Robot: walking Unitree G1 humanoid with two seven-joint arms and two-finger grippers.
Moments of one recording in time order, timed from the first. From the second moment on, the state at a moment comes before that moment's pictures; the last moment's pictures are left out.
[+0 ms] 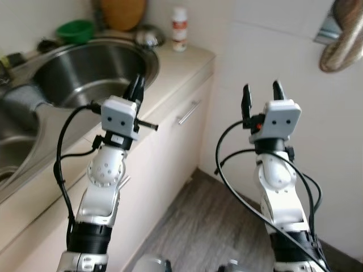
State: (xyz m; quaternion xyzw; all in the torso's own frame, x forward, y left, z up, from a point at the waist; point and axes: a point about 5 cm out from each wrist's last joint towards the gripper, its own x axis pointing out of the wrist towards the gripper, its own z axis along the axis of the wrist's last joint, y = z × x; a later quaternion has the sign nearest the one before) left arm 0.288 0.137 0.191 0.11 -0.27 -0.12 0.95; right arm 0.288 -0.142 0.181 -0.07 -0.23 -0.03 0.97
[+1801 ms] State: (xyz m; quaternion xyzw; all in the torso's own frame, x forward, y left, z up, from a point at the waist) left arm 0.269 0.141 0.107 0.17 -0.05 -0.19 0.97; right arm 0.254 -0.156 0.109 -0.13 -0.03 -0.01 0.99
